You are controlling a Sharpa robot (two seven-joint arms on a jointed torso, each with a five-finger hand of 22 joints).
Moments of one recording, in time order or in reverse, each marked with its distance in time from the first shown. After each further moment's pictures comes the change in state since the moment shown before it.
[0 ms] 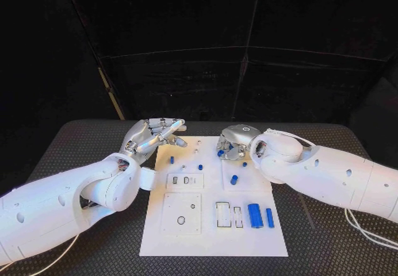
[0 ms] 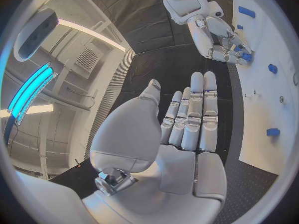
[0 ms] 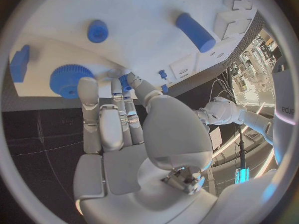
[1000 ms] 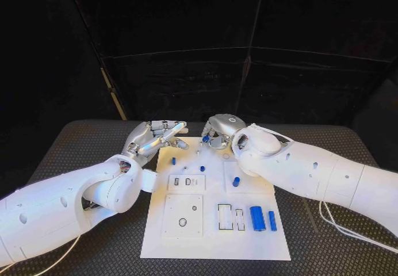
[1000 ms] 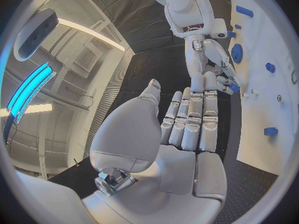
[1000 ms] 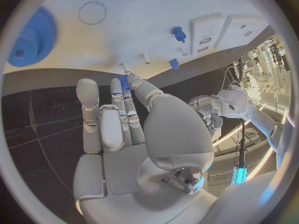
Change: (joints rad) left arm 0.000 0.000 0.000 0.000 0.000 0.005 -0.004; left_hand 0.000 0.000 0.000 0.000 0.000 0.000 0.000 -0.004 -0.001 0.000 0.000 0.000 -0.001 -0.004 0.004 0.000 0.002 0.000 0.000 0.000 0.004 0.001; right arm 0.024 0.193 0.000 -0.188 0.009 -0.171 -0.013; right_hand -0.007 -0.026 0.072 0.035 -0.039 0.003 0.003 -0.013 0.000 -0.004 0.004 0.000 0.000 0.000 0.000 0.007 0.001 0.000 -0.004 0.004 0.024 0.019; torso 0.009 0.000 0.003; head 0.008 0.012
